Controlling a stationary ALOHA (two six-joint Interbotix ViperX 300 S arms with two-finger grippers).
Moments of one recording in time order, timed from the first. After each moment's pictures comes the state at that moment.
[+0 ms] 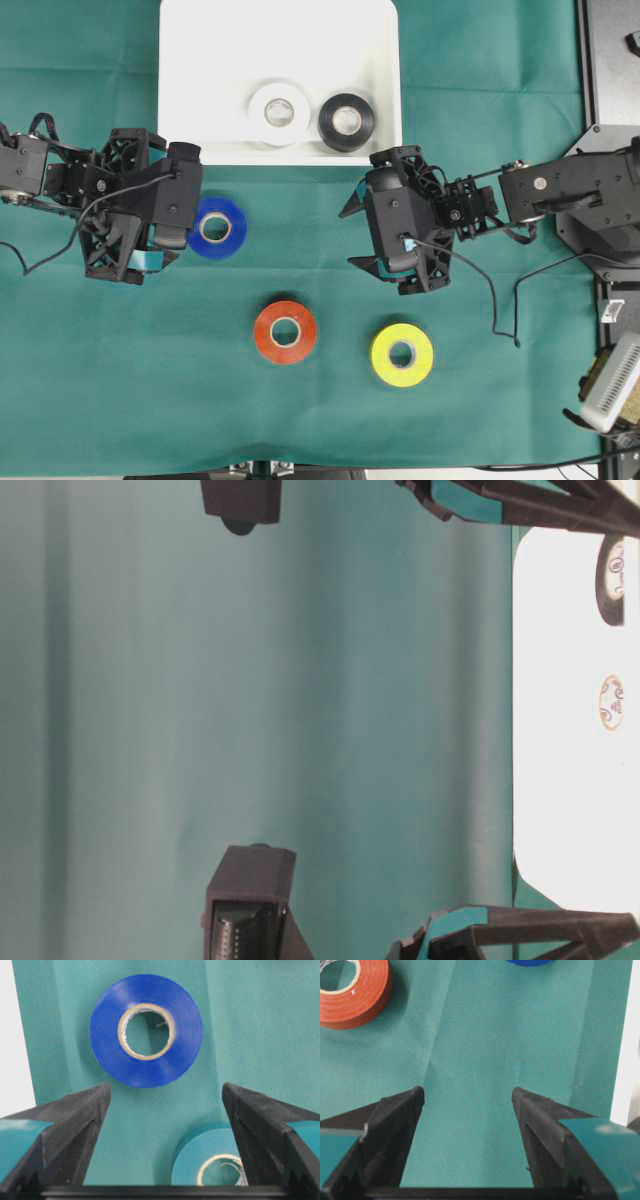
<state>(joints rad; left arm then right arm) -0.10 -0.10 0.71 -0.02 0.38 0.05 0.15 -0.15 0.85 -0.19 0.11 0.25</state>
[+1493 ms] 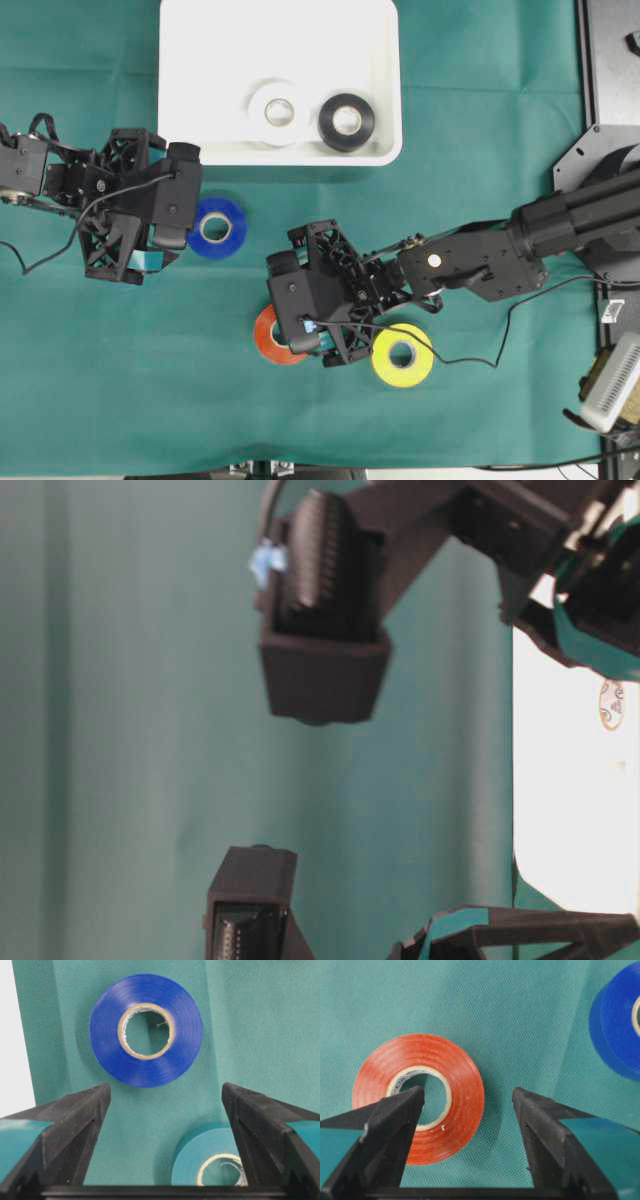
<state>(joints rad) -0.10 -0.10 0.71 -0.02 0.37 0.05 0.30 0.20 0.52 -0.18 0.14 0.37</state>
